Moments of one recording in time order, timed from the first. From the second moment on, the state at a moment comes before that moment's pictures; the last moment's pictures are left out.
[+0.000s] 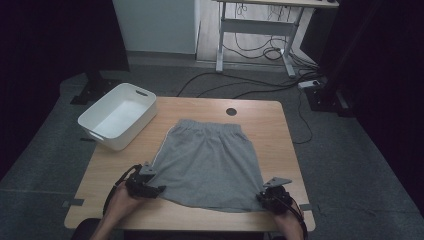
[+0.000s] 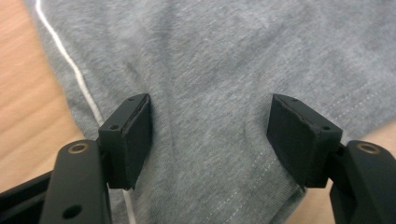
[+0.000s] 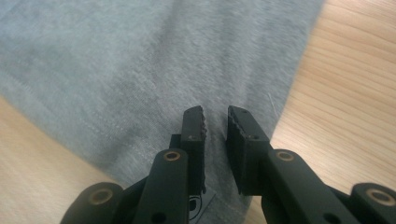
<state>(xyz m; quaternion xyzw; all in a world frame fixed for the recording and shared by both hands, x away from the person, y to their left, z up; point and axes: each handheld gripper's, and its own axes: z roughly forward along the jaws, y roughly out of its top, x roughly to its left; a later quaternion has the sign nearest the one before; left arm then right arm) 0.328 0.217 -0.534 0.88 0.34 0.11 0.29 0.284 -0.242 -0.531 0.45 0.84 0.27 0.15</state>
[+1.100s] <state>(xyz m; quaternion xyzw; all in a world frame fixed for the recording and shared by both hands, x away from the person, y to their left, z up) 0.337 0.197 -0.505 0.88 0.30 0.12 0.35 0.280 -0.285 -0.537 0.50 0.80 0.30 0.16</state>
